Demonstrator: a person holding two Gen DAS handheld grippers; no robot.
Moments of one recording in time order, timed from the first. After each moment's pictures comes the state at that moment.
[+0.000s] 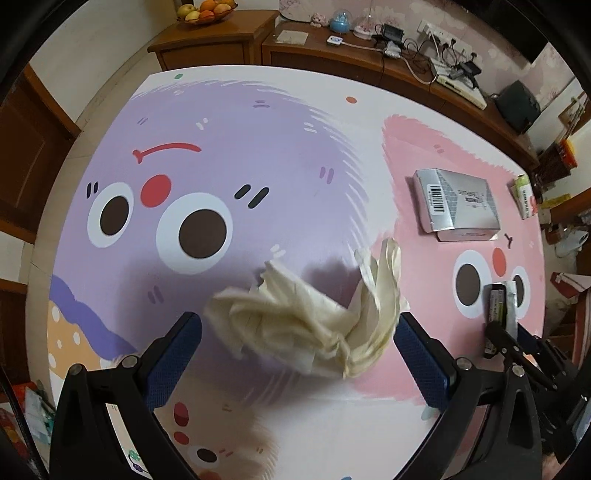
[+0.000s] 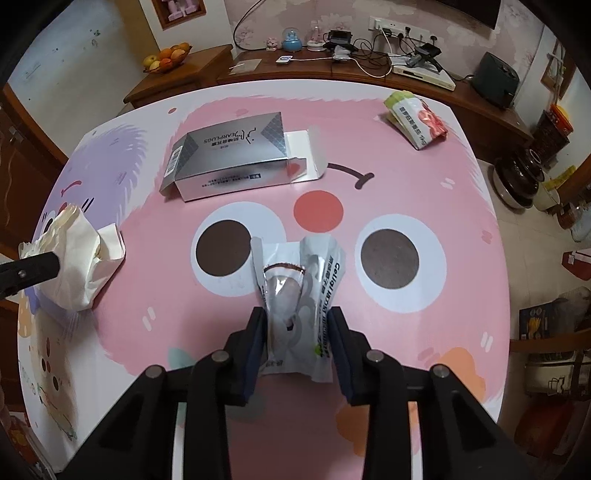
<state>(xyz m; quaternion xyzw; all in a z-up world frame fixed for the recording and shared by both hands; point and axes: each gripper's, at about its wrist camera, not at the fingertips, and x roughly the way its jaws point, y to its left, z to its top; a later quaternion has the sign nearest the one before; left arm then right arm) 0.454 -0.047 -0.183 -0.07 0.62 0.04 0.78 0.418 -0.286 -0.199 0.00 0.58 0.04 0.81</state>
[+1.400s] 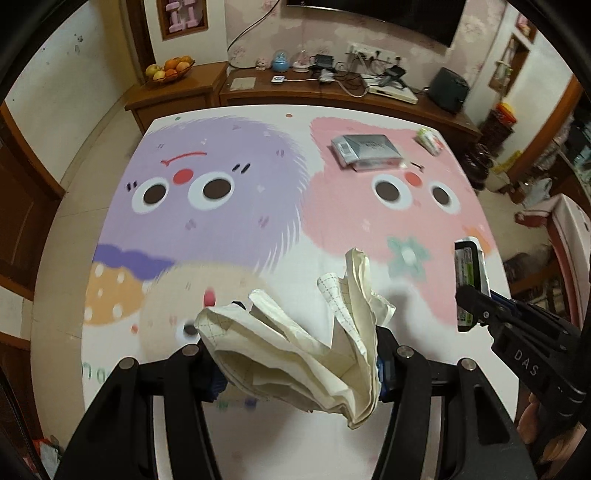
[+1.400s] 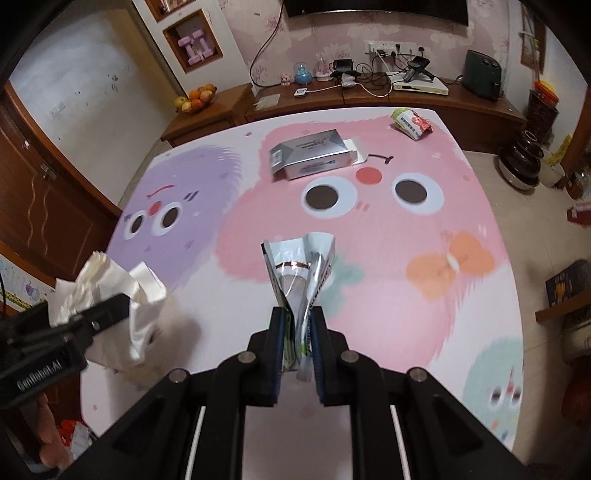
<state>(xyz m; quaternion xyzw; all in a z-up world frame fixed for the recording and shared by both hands) 0.258 -0.047 -0.092 -0.01 0.54 -0.06 0.84 0.273 -0.239 -0.121 0.10 0.52 0.06 0.85</state>
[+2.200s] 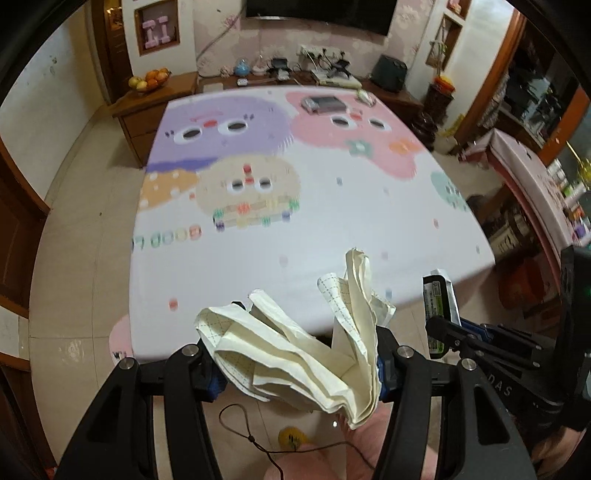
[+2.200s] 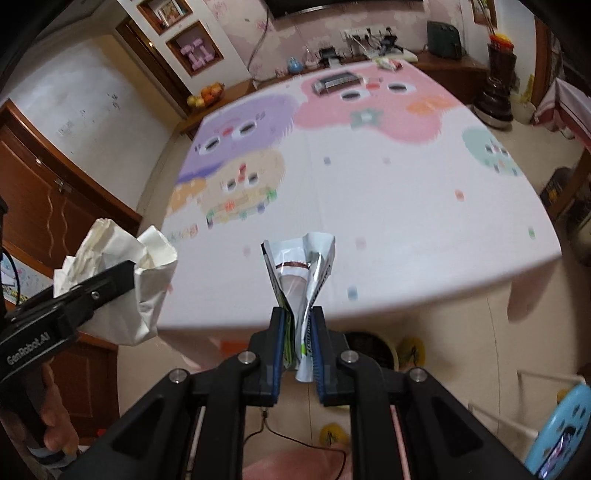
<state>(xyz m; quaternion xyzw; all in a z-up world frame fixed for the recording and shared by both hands) 0.011 0.062 -0.064 0.03 0.52 -0.16 0.84 -0.003 -0.125 -0.109 0.17 0.53 0.03 0.83</state>
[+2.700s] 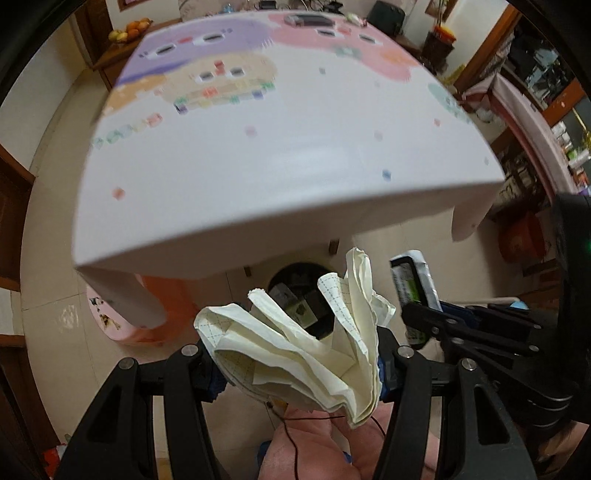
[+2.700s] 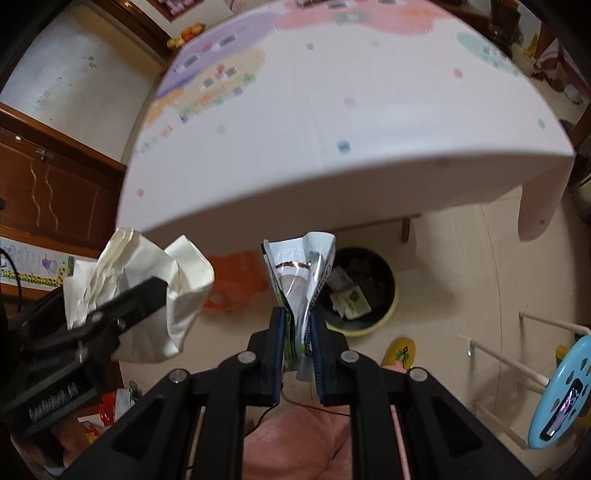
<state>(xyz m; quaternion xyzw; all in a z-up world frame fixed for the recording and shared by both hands) -0.047 0.034 -0.170 0.05 0.61 -0.16 0.78 -0.057 -0.102 -0.191 0.17 0.63 0.03 0.75</state>
